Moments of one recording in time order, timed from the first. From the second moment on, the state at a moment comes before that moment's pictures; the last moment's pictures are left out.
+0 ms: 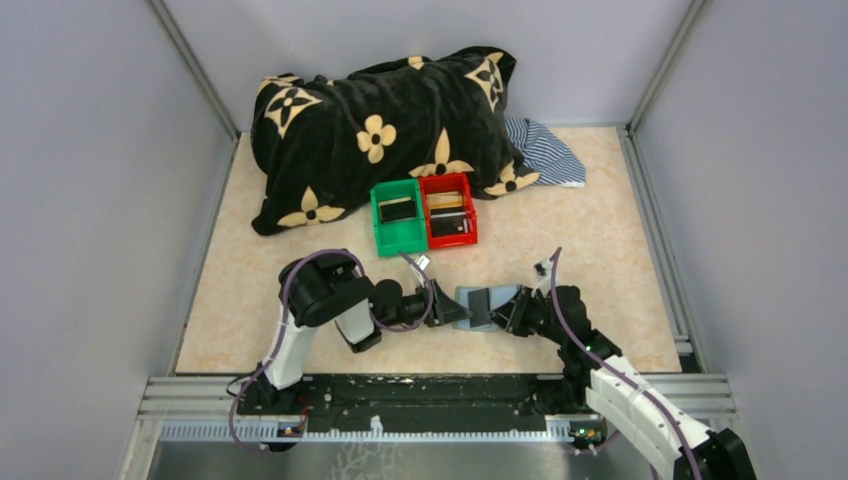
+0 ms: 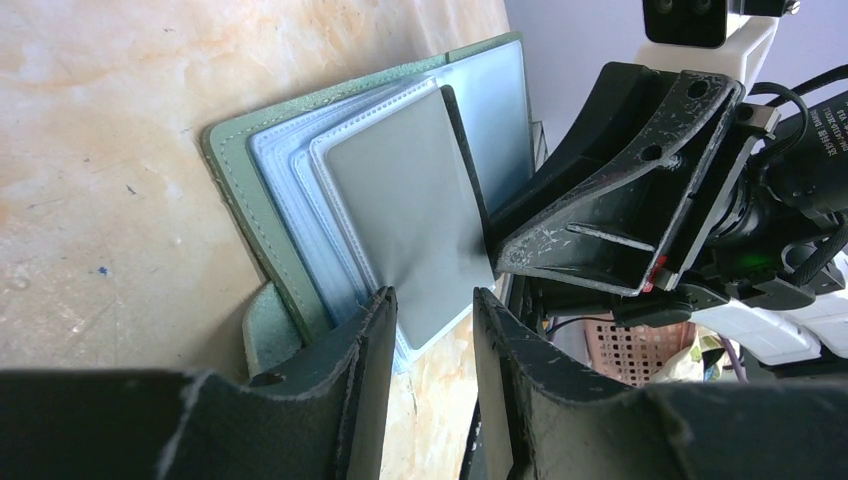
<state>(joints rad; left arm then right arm) -0.96 2.12 0.46 1.52 0.29 -1.12 0.45 0.54 0.03 0.01 -0.32 0.80</state>
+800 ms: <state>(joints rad) -0.94 2.13 0.46 1.53 0.32 -1.14 0.44 0.52 0.06 -0.03 -0.33 0.81</state>
